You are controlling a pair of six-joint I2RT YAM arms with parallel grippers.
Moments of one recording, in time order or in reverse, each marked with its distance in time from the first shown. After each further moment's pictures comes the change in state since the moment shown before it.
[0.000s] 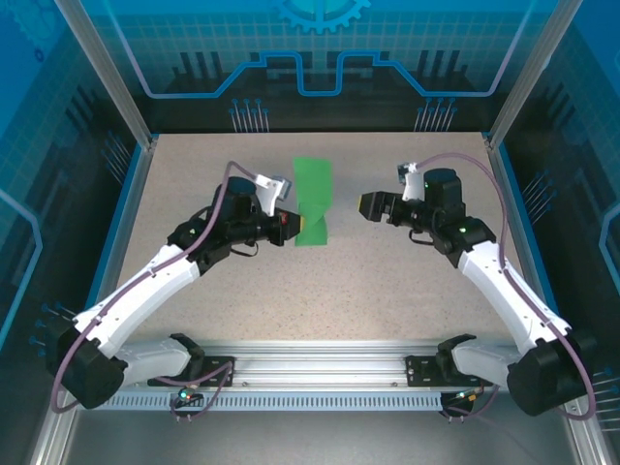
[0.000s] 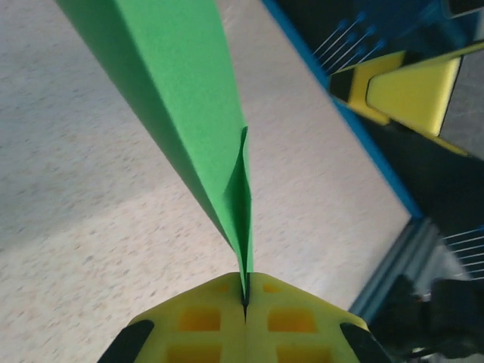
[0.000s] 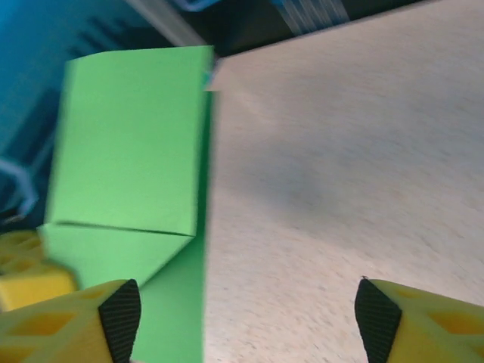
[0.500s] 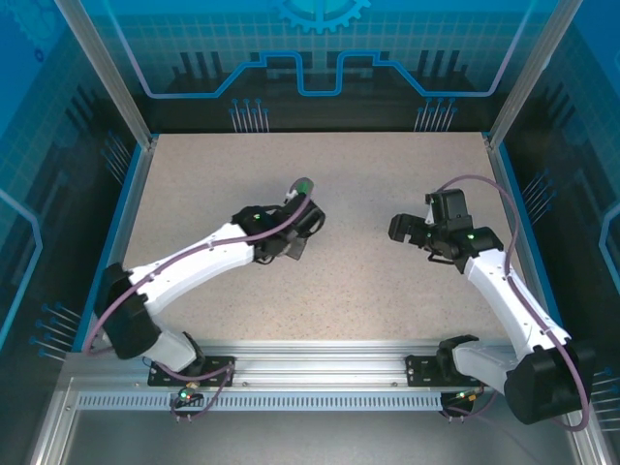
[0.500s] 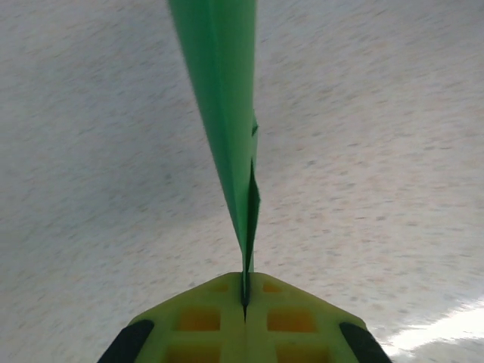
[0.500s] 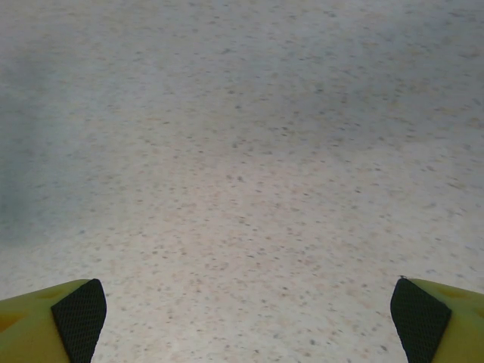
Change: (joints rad) left arm -0.242 0.393 0.309 -0.549 -0.769 -0.038; right arm -0.091 -0.031 -0.083 -0.298 0.356 0.003
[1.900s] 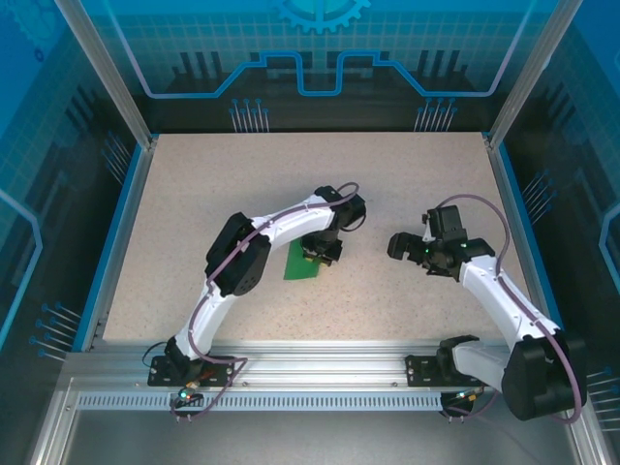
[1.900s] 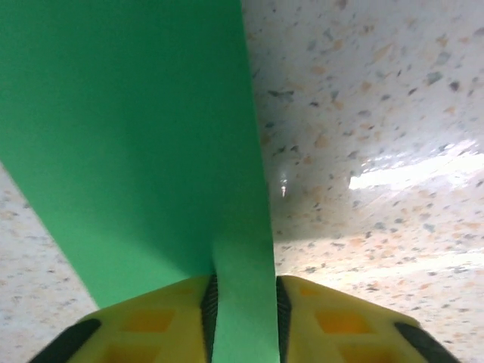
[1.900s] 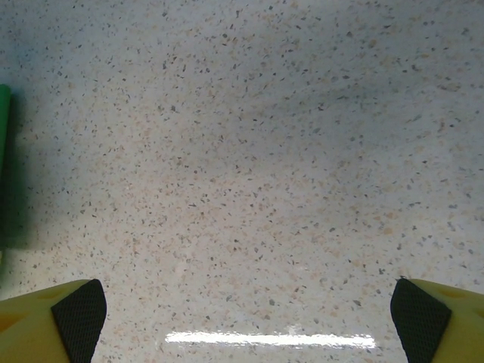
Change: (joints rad) left arm 0.076 0.705 0.523 -0.259 0.469 -0.113; right arm -0.031 0.032 -0.150 0.072 -0.117 0.008
